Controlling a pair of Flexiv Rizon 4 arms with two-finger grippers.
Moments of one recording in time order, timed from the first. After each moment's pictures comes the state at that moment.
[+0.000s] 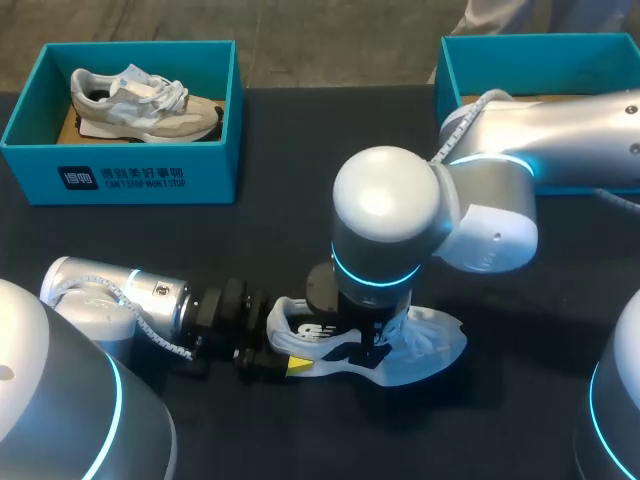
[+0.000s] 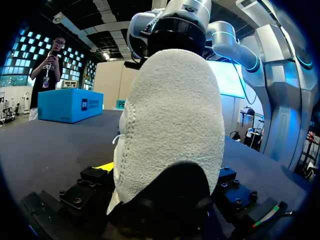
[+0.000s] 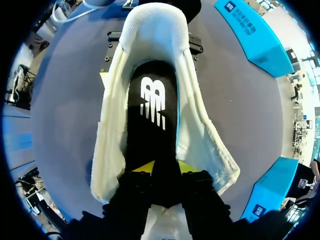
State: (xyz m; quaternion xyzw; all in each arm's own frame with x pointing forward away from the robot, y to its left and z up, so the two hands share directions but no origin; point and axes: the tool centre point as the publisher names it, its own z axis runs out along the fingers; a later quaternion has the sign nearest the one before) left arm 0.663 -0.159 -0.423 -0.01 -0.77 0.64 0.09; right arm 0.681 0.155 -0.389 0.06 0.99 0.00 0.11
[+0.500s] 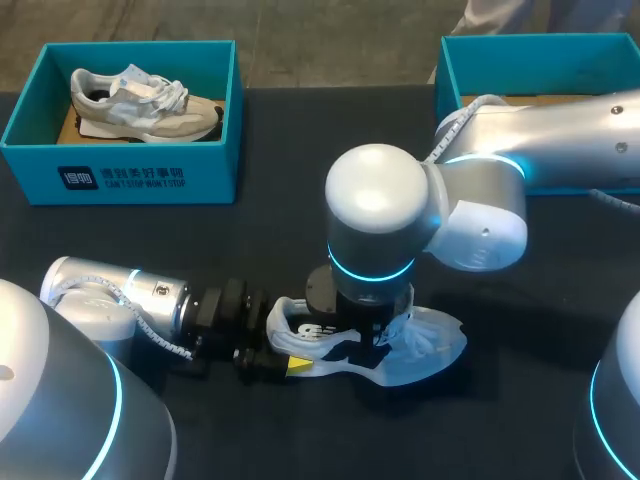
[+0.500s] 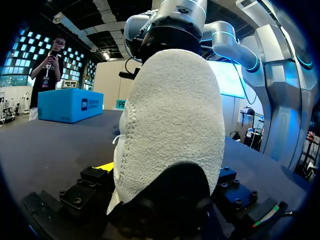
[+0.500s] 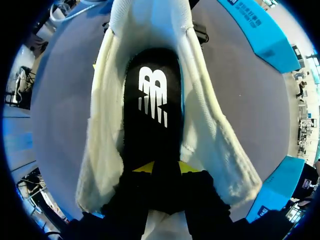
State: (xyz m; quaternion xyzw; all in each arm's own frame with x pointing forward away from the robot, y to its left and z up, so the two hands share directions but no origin) left arm 0.663 -0.159 -0.423 -0.01 -0.77 0.64 0.09; right arm 0.680 0.152 -0.406 0.06 1.00 -0.01 0.08
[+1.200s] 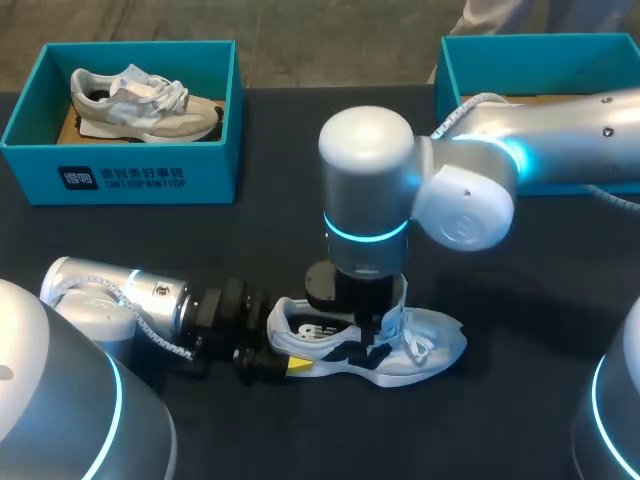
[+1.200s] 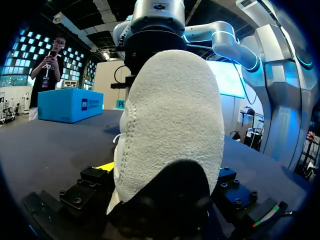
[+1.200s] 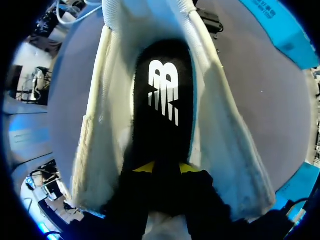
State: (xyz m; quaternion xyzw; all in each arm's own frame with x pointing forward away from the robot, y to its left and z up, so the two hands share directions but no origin) left arm 0.663 -0.159 -0.423 -0.01 -0.77 0.63 0.09; right arm 0.667 0.149 -0.411 0.05 1.00 -0.03 -0.04
